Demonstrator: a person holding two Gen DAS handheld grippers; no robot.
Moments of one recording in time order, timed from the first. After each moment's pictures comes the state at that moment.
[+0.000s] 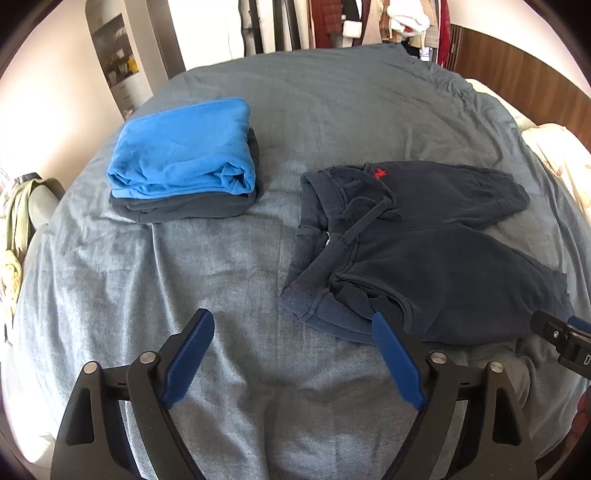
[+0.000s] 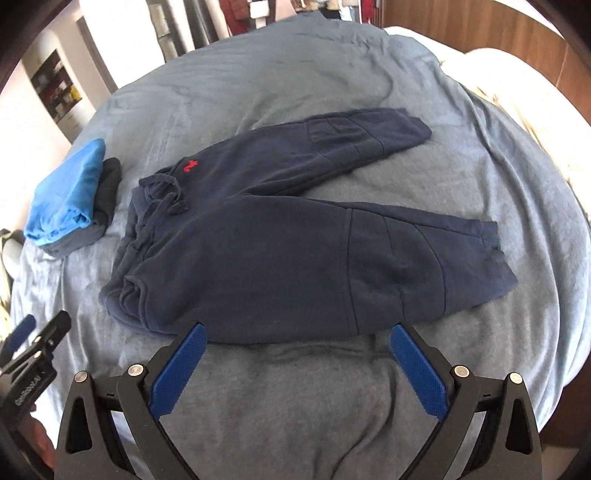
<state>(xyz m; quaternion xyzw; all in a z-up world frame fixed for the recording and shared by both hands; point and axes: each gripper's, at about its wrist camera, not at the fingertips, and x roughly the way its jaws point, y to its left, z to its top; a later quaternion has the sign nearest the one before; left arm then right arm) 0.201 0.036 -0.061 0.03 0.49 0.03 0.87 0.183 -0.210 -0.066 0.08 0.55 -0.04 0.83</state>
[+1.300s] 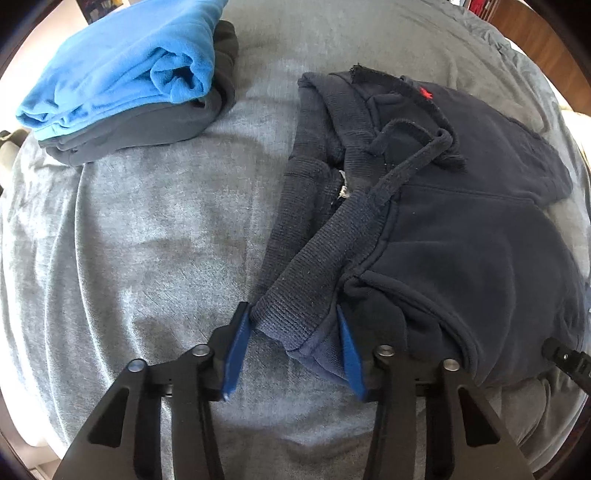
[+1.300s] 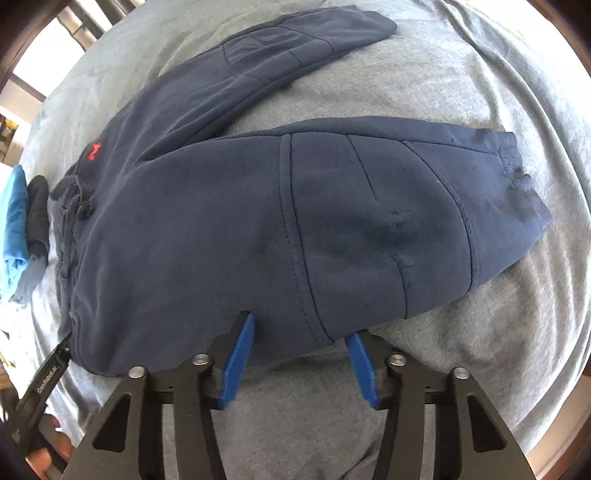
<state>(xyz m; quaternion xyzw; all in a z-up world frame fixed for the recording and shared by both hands) 0.280 0.038 -0.159 -0.02 0.62 0.02 0.78 0.227 -0.250 -0.144 0.17 0.65 -0.10 0.73</state>
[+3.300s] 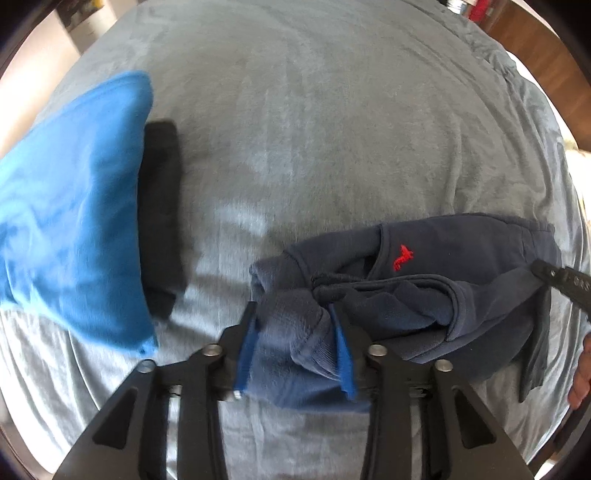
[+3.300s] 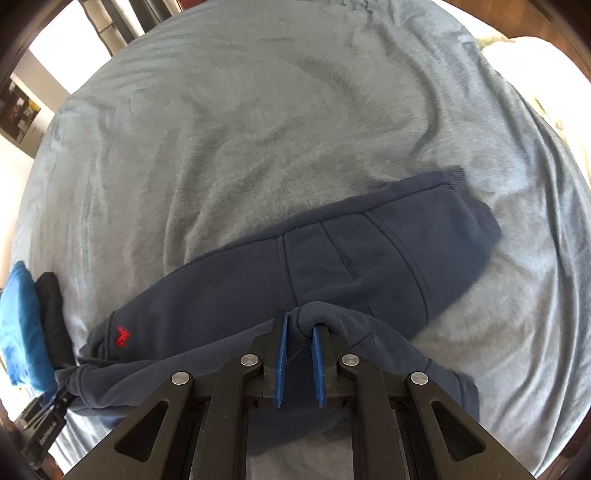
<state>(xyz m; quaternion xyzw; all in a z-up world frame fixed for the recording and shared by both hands) 0.447 0.023 -0.109 -0.01 0.63 -0.01 0.78 0.456 -0.278 -0.105 0.11 0.62 -0.06 0.77</state>
